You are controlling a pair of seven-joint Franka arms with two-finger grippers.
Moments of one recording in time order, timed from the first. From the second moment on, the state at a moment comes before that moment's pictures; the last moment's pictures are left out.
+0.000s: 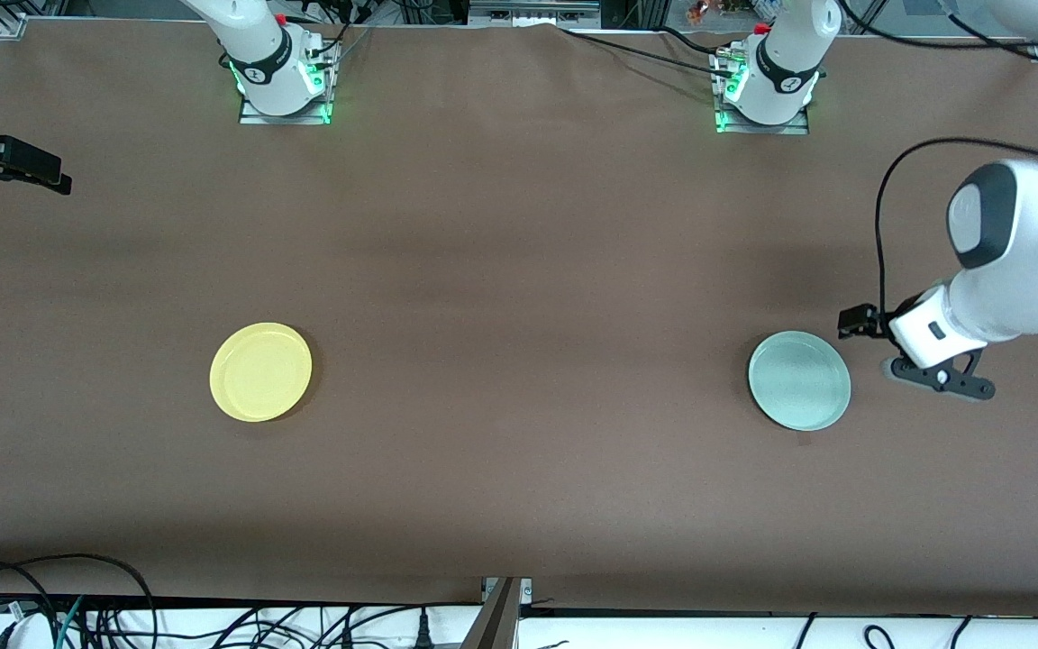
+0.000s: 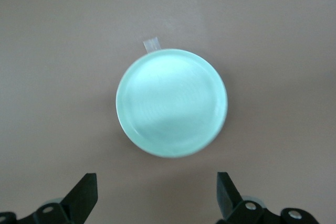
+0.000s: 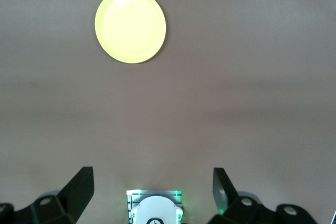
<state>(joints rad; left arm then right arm) 0.10 0.38 -0.07 -1.72 0.02 2.00 0.30 0.08 0.07 -0.14 -1.45 -0.01 1.34 -0.06</state>
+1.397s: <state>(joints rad) 0.16 0.71 -0.08 -1.67 0.02 2.33 0.66 0.08 0.07 -0.14 -1.45 -0.01 1.35 -0.06</state>
